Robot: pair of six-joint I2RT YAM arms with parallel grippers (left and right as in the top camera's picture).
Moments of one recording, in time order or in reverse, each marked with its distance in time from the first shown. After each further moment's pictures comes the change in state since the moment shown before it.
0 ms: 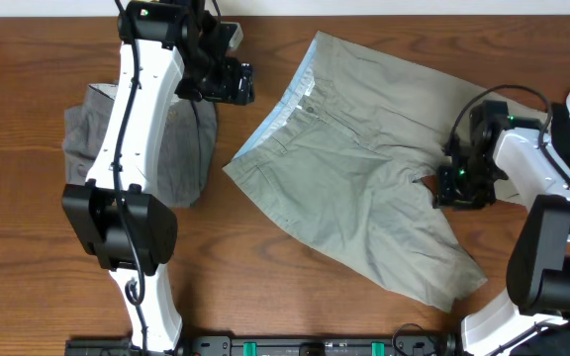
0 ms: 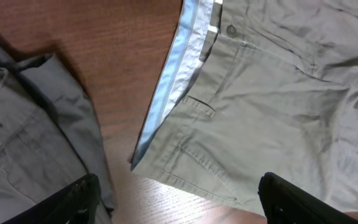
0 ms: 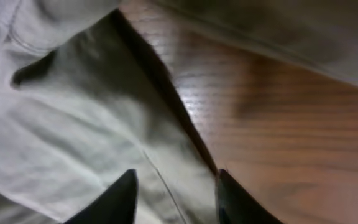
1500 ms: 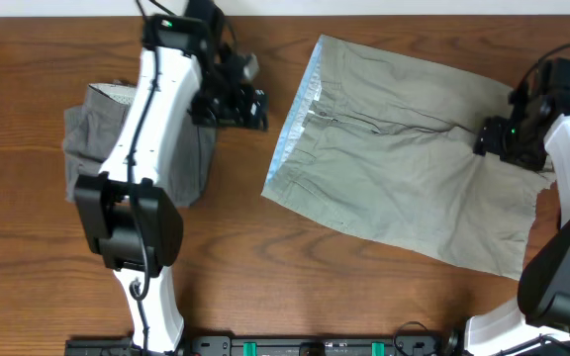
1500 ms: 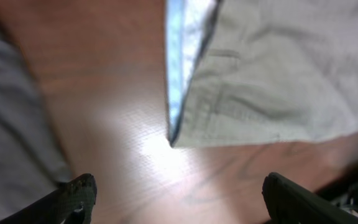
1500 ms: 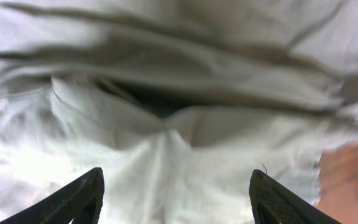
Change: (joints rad) left arm -0.056 0.000 -0.148 -0.055 0.055 0.000; right arm -0.159 -0.063 0.233 0.049 0.063 0.107
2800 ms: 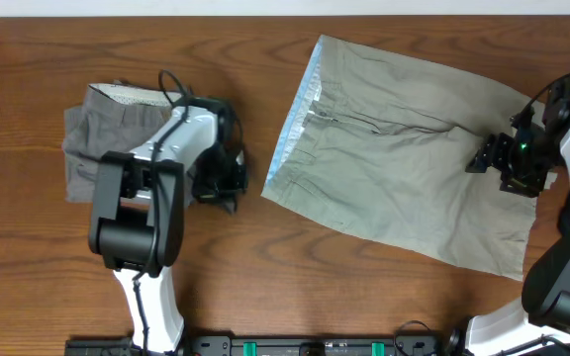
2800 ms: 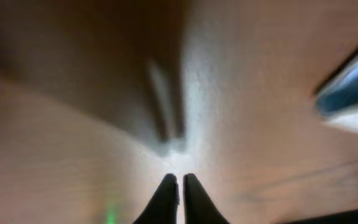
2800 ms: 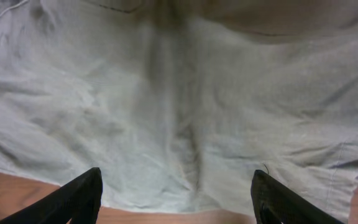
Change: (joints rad) left arm 0.000 0.000 -0.617 0.225 -0.110 -0.216; right arm -0.070 0.000 -0.008 -0.197 -0.180 0.026
